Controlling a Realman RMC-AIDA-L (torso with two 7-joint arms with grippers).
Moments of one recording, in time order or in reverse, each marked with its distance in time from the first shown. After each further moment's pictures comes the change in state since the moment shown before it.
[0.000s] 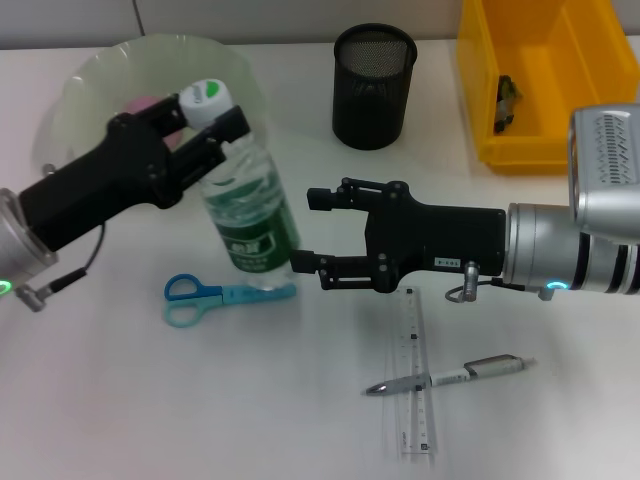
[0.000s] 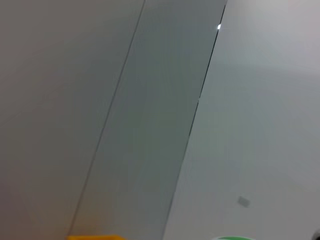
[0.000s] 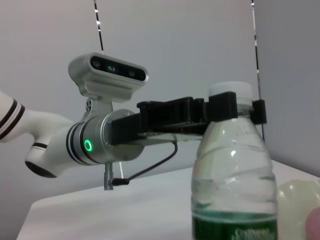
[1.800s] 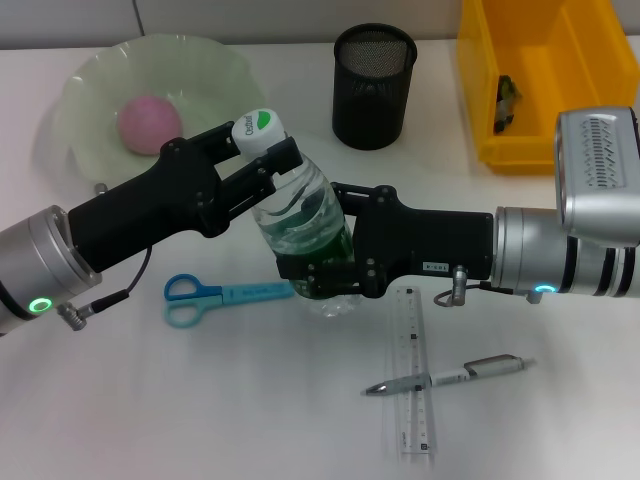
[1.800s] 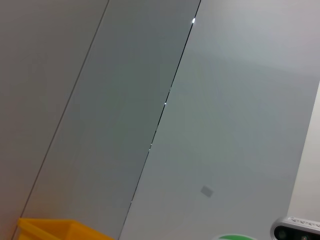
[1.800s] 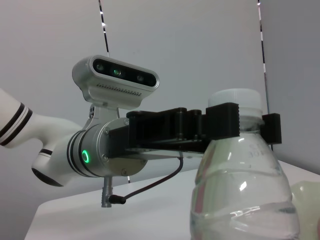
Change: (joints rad) left arm -0.028 -0.021 0.074 -0.044 0.000 0.017 -0.009; right arm 0.027 0.008 0.000 0.043 0.008 -0.004 -0.019
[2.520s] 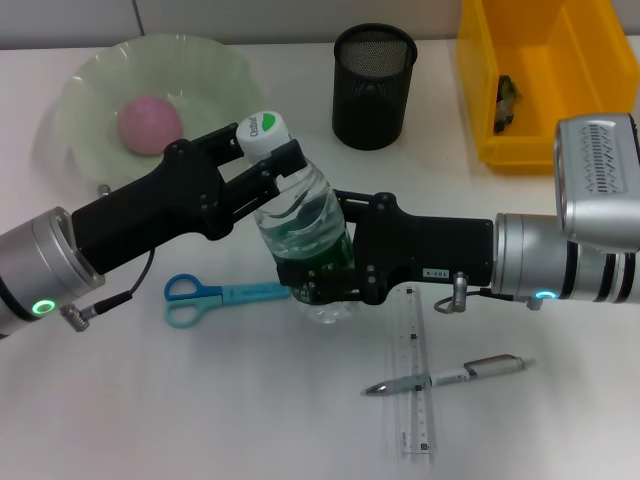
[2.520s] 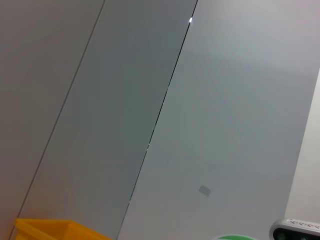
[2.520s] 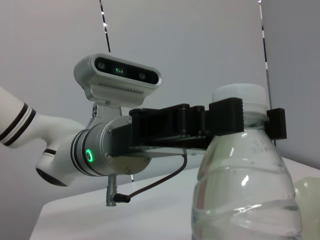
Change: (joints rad) left arm -0.001 -0.003 0.003 -0.002 0.000 0.001 0.009; right arm 0.000 0.000 0.001 0.016 -0.003 -0.007 -0.002
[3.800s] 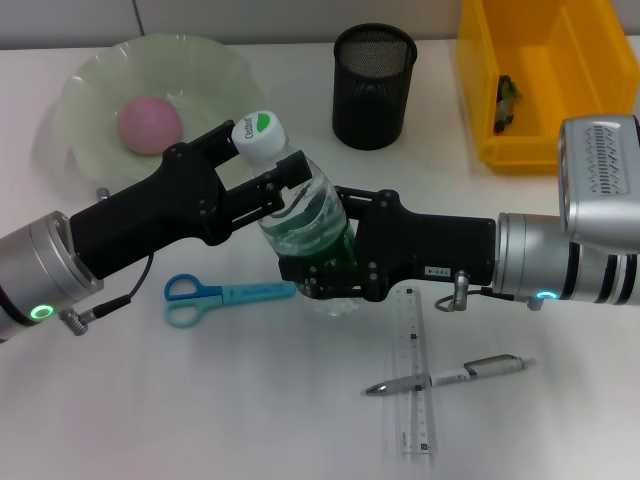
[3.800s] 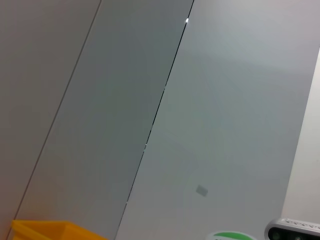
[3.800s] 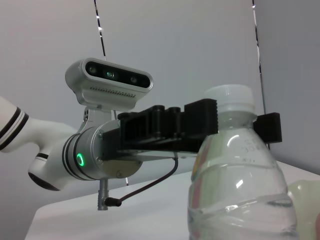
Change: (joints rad) left arm 0.007 -0.001 0.004 0.003 0.000 0.012 0.009; right arm -0.001 0.000 0.026 0.016 -0.003 0.002 -0.019
